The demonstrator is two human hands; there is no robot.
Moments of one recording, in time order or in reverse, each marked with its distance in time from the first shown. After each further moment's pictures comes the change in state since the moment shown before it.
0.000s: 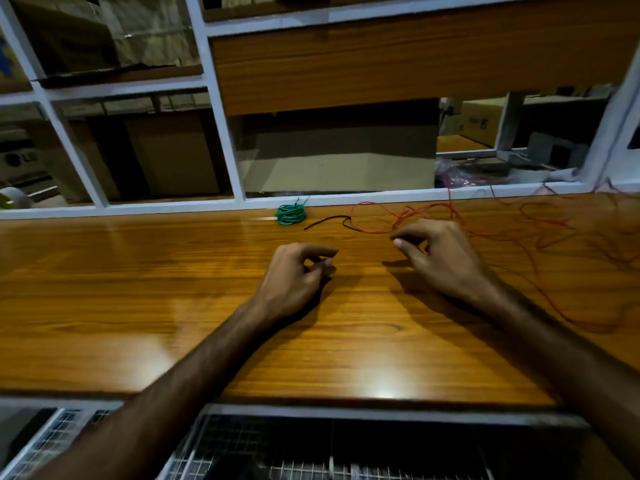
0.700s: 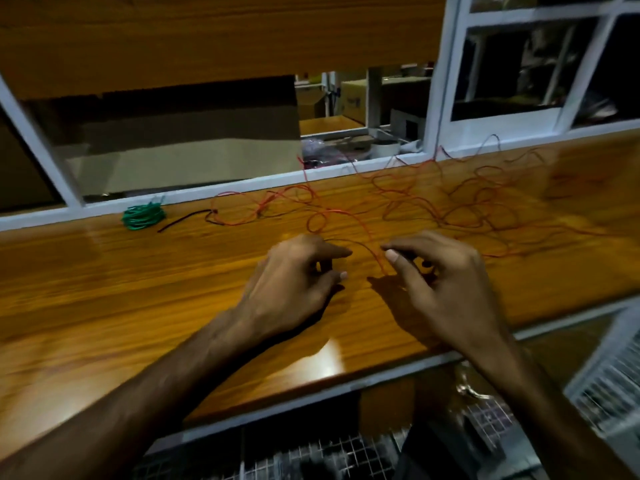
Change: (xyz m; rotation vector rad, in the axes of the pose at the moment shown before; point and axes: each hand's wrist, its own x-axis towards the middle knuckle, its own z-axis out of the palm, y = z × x) left_hand 0.015 0.133 0.143 0.065 -0.153 0.486; right_hand -0.157 0.052 -0.116 -0.038 0.362 0.111
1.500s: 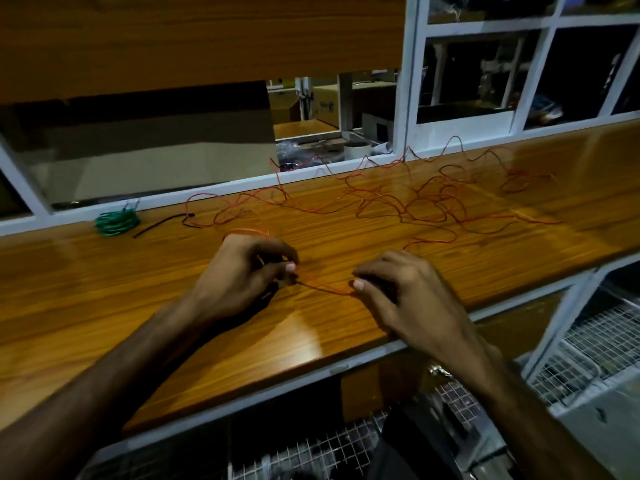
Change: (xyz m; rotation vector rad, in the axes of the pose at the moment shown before) left_hand -0.005 -0.022 -0.030 -0.175 -0.143 -0.037; right_hand -0.025 -0.006 -0.007 -0.155 -0.262 0.070
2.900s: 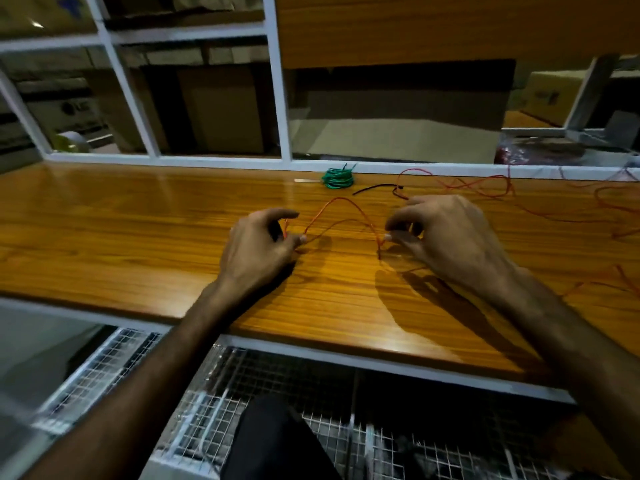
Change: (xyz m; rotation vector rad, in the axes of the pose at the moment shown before) left_hand -0.215 -0.099 -0.147 0.229 0.572 -0.576; right_hand 0.135 -0.190 0.127 -0.081 -0.131 -0.506
